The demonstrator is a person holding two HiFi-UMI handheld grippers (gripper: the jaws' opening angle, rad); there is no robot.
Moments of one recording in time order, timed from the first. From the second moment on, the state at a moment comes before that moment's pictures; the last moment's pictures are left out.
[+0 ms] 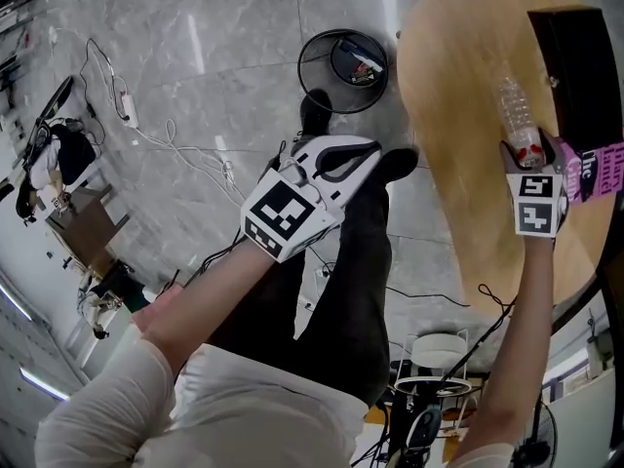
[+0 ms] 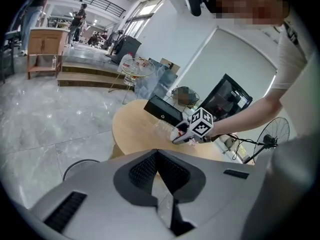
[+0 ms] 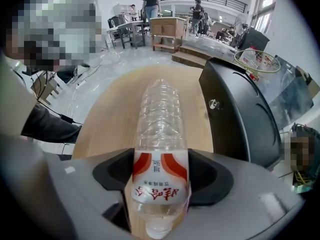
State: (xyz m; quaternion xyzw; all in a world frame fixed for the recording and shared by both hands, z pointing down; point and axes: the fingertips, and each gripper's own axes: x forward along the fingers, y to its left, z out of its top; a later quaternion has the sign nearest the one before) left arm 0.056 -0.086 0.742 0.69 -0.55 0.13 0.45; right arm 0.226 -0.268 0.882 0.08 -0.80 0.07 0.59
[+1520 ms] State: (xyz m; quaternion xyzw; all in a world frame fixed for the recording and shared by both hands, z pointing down) left arm -0.064 0.026 0.788 0.66 -0.57 0.12 0.48; right arm 0.017 -0.055 0.863 -0.03 -0.82 0.13 0.55
